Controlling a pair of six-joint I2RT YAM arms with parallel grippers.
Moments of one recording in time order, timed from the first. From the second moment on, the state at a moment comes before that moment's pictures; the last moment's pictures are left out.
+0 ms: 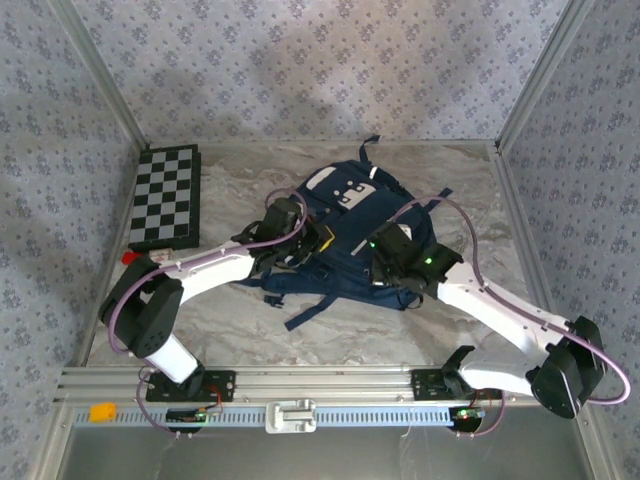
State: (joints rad) left arm -0.70 1.59 0.94 0.06 0.27 -1.36; right arm 0.74 1.17 0.94 -0.83 0.22 0.71
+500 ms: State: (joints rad) left arm -0.52 1.78 1.22 -0.10 0.50 -1.15; right arm 0.83 1.28 0.96 -0.62 0.13 0.60
